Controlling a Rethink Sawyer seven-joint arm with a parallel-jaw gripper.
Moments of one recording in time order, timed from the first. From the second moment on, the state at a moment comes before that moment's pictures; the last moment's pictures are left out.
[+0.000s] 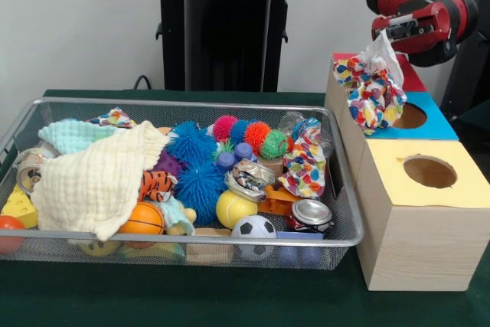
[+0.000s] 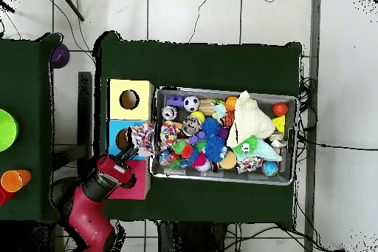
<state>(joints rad) 1.12 0.05 -0.51 1.82 1.85 -1.16 2.34</state>
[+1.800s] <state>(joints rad) 1.07 0.06 -0.63 1.82 1.30 -1.16 2.34</state>
